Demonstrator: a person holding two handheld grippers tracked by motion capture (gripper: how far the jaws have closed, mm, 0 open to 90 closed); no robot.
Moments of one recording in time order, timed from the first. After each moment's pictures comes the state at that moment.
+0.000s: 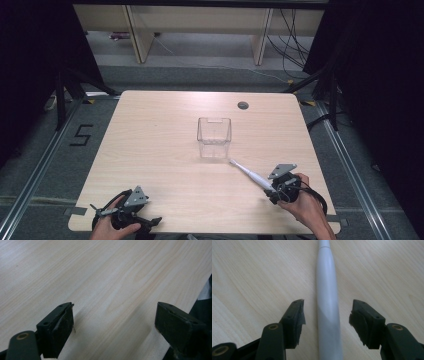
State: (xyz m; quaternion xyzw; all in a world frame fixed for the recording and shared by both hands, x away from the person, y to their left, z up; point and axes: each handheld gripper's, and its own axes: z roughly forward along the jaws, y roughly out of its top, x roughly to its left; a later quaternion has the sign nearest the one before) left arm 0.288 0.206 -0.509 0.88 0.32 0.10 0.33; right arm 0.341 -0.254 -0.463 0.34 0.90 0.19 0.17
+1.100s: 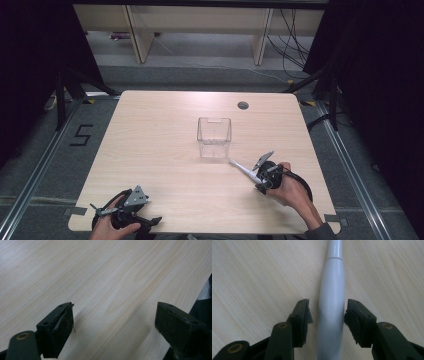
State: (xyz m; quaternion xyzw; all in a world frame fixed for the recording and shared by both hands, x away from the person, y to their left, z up) left arm 0.288 0.206 -0.508 0.88 0.32 0.10 0.33; right arm 0.385 -0.221 -0.474 0.31 0.94 0.12 0.11
